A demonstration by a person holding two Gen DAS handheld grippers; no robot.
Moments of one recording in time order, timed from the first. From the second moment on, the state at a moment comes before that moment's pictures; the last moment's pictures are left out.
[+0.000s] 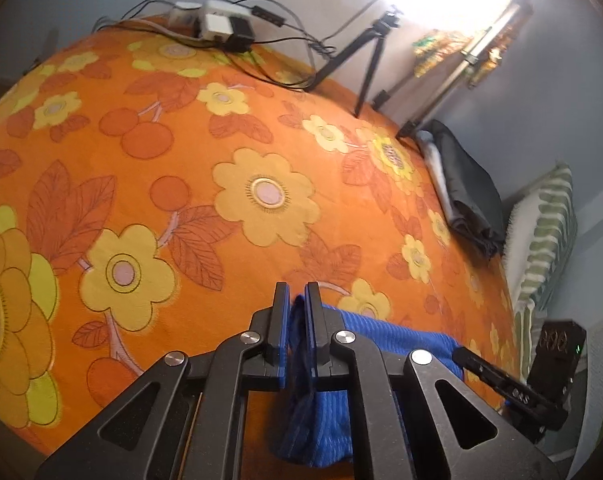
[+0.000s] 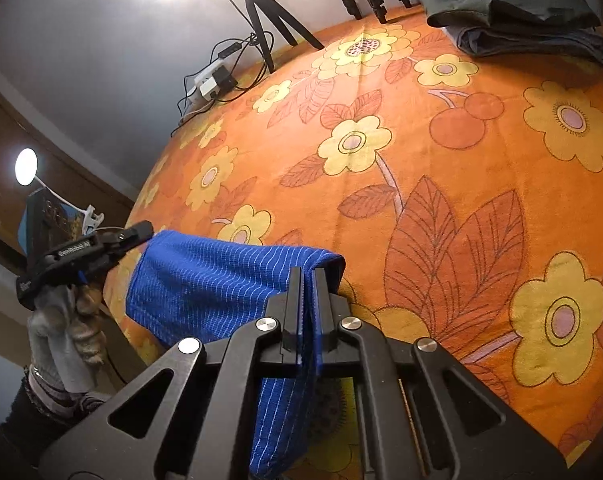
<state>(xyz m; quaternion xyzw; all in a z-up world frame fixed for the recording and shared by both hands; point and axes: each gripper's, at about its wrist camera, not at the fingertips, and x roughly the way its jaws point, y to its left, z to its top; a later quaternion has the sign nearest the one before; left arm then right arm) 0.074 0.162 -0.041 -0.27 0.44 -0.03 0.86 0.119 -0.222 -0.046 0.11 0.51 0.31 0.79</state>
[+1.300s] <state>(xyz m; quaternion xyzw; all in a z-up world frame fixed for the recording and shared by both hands) 0.044 0.141 -0.043 -0.17 0.45 -0.06 0.88 0.096 -0.230 -0.035 0.07 0.48 0.34 0.80</state>
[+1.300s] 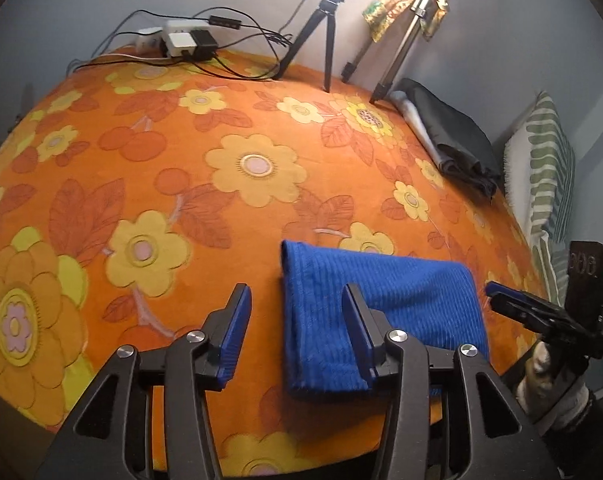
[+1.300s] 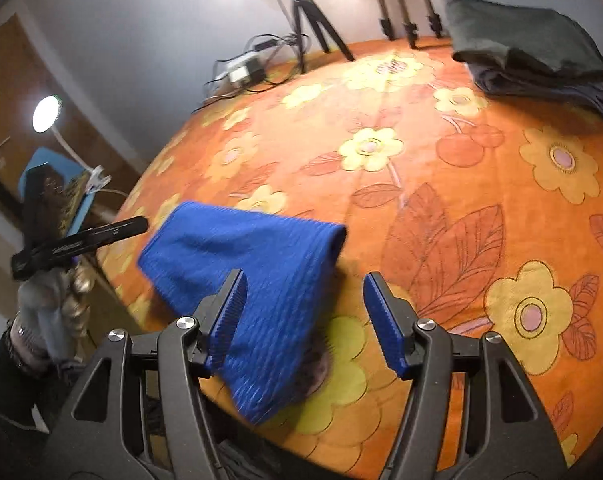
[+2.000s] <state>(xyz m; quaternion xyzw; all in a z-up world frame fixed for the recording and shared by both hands) 0.061 0.120 -0.074 -0.15 0.48 -0.06 0.86 0.093 -0.196 -0.062 0.06 0.50 0.37 0.78</state>
